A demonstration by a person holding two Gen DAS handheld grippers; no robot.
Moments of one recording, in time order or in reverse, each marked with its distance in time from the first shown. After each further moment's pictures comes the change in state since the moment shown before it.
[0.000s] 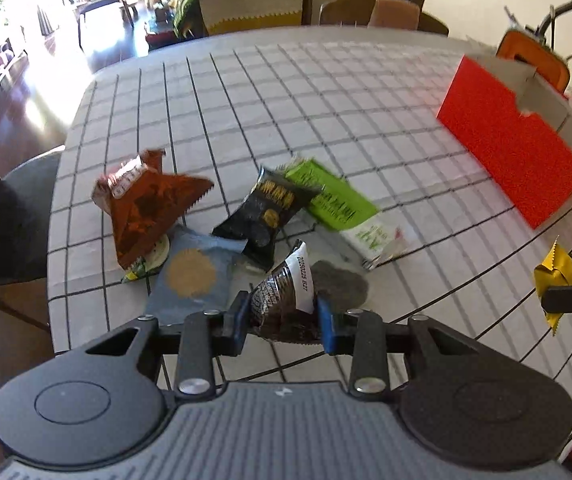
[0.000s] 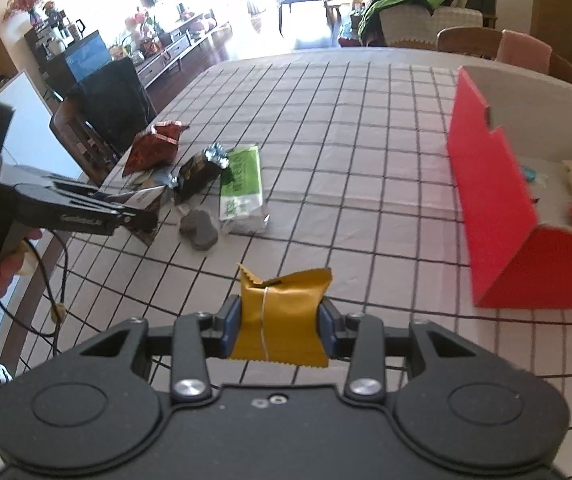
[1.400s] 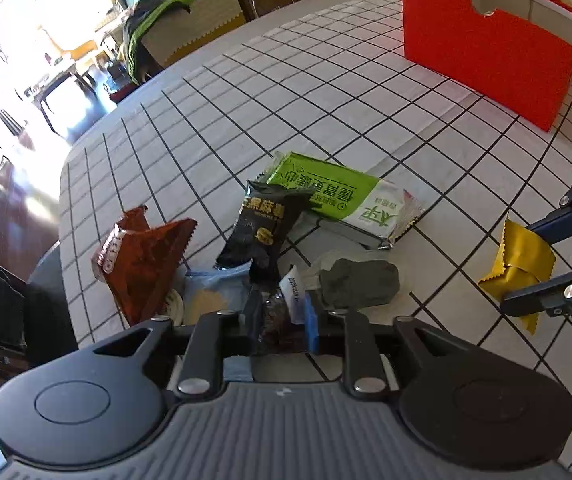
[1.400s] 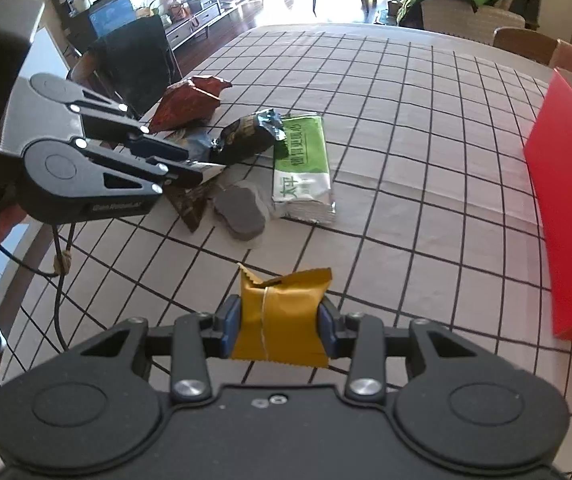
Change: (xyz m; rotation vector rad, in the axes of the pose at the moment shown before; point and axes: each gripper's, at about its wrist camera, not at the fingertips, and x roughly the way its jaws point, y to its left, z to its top) left arm 0.029 -0.020 0.002 0.383 0.023 0.097; right arm 0.066 0.042 -0.001 -0.102 0.084 0.042
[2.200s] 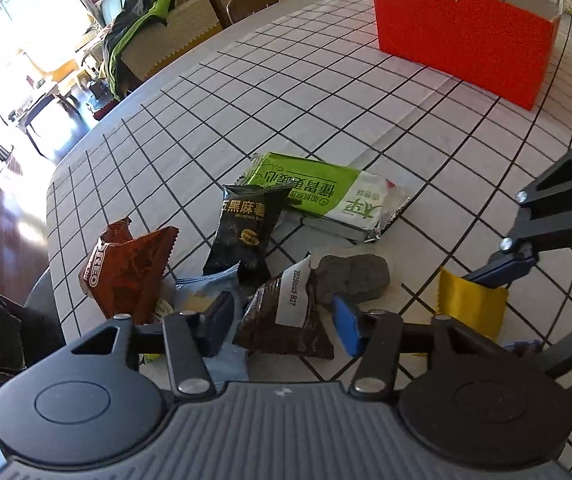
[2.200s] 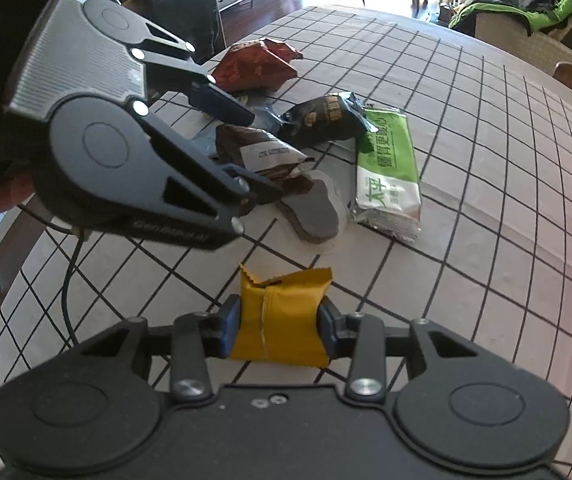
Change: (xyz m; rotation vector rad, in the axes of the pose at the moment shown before) left arm 0.005 -0.008 -0.005 0.090 -0.023 -0.005; right arm 0.034 0.053 0.015 -0.183 0.081 0.003
